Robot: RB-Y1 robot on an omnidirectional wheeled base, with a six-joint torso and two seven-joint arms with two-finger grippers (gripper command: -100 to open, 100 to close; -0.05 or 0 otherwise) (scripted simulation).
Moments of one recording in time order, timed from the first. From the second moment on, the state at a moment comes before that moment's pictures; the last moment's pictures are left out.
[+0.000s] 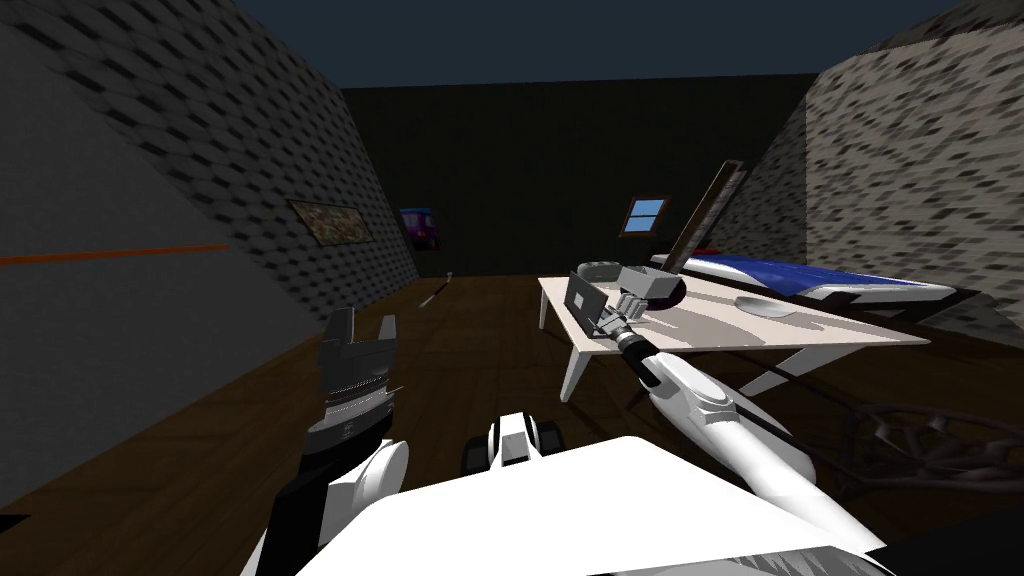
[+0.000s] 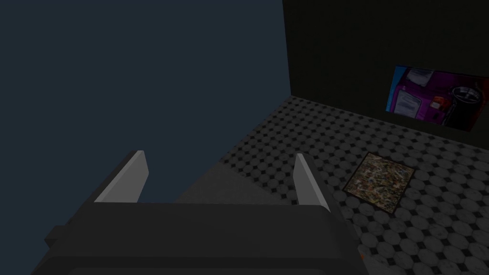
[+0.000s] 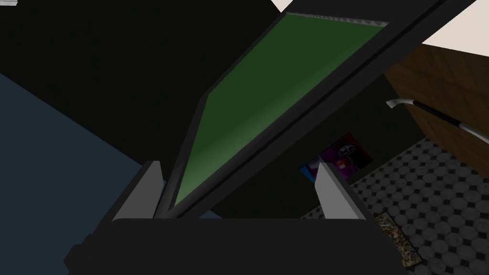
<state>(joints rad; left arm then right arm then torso) 0.54 0.03 -0.01 -2.38 0.06 -0.48 -0.07 0.24 -0.61 -0.19 -1.71 0.96 -0.04 0.73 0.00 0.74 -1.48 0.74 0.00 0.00</state>
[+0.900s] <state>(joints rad) 0.54 0.03 -0.01 -2.38 0.06 -0.48 -0.07 0.18 -0.62 -0.18 -1.64 0.83 -0.05 0.61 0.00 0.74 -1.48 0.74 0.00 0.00</state>
